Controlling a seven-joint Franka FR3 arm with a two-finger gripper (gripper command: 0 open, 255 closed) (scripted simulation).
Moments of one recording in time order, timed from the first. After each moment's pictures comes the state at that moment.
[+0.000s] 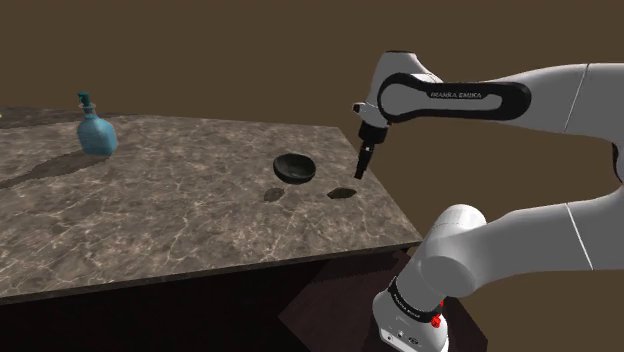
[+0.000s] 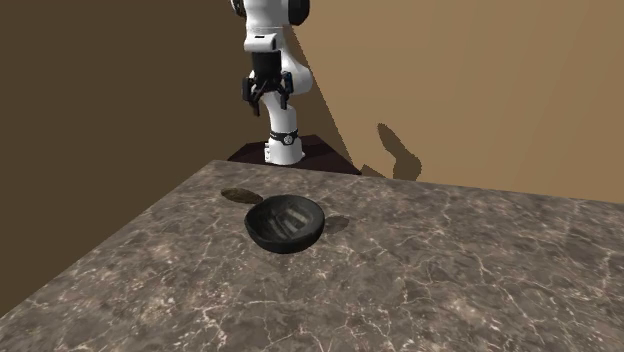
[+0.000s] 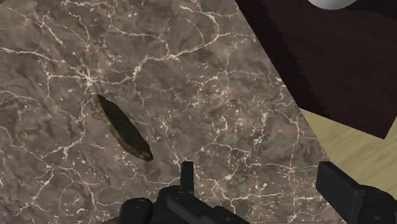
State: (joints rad) arm 0.02 -0.71 -0.33 -2.61 -0.22 1.86 -0.51
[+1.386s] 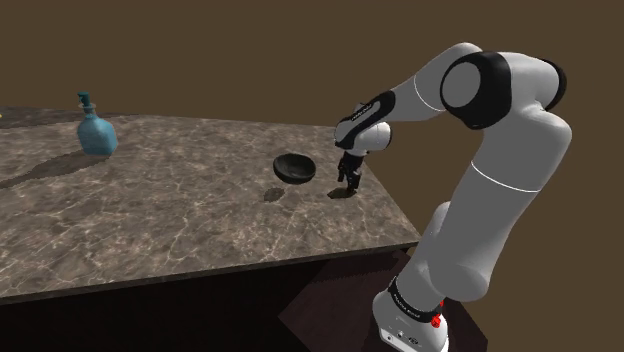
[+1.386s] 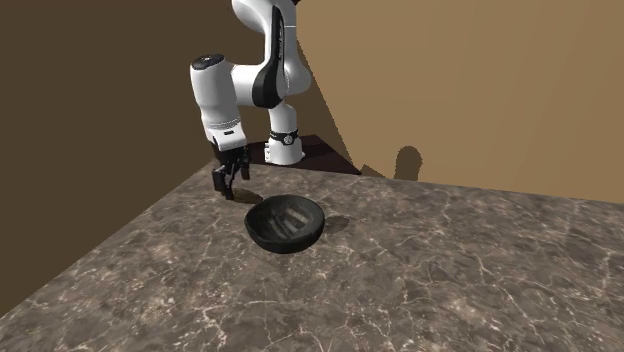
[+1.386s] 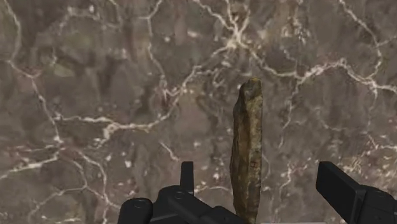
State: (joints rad) arm 0.22 0.09 -0.79 -2.44 0.11 2.40 -1.57
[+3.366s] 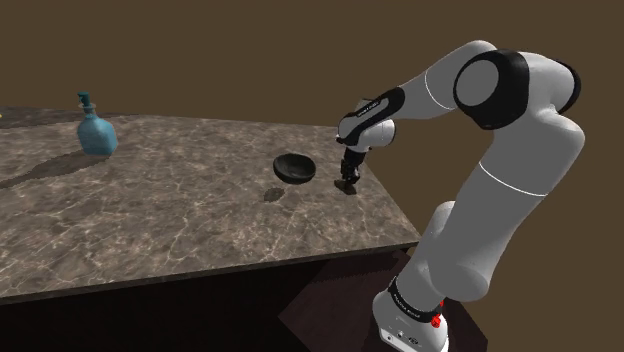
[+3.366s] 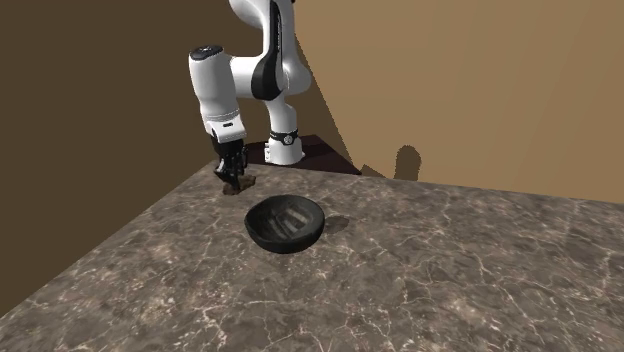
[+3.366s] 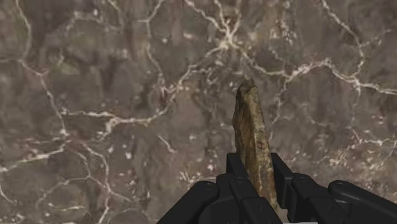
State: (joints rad) arm 0.23 0.03 -0.81 -2.44 0.05 2.36 -1.53
